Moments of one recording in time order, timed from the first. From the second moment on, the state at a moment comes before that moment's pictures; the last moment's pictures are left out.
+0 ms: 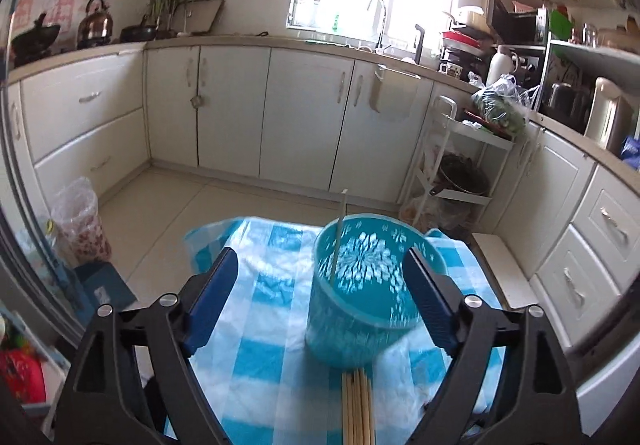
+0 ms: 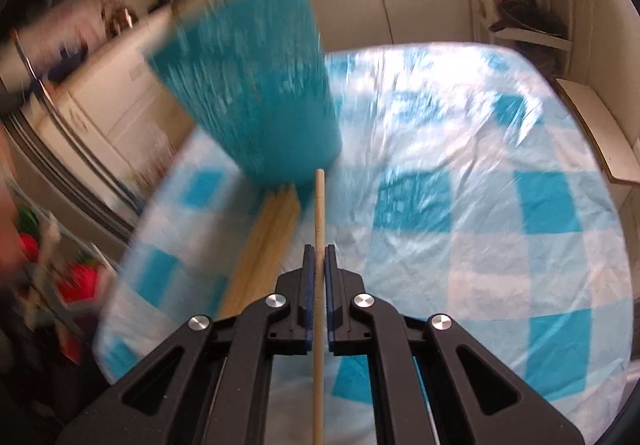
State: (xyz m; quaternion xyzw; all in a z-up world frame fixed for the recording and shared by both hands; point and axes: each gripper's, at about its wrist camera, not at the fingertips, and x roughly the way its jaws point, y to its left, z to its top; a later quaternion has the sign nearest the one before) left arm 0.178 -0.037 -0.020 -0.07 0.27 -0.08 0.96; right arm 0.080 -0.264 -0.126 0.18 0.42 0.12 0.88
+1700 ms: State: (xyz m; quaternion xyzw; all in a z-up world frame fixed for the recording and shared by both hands) left arm 0.121 0.026 -0.050 -0.18 0.32 -0.08 0.93; right arm 0.101 -0.225 -0.081 0.12 0.39 0.10 0.91
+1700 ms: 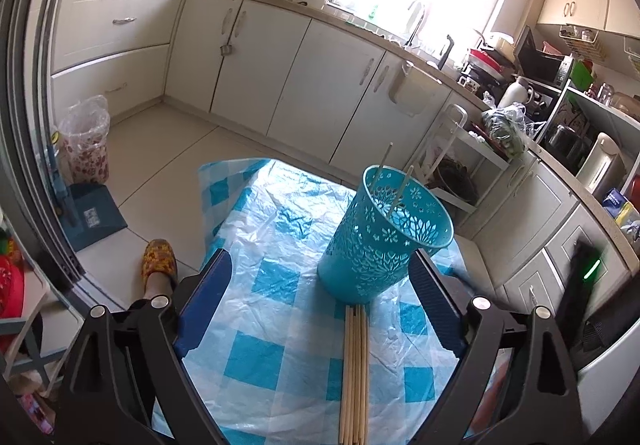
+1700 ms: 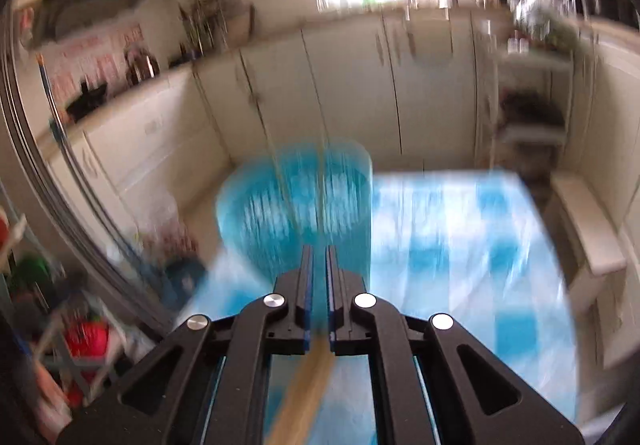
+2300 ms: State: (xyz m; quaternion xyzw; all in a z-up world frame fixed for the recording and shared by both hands) left arm 0.118 0.022 -0.073 -0.17 0.35 -0.07 0.92; right arm 0.103 -0.187 -0.162 0.06 0.48 0.08 0.87
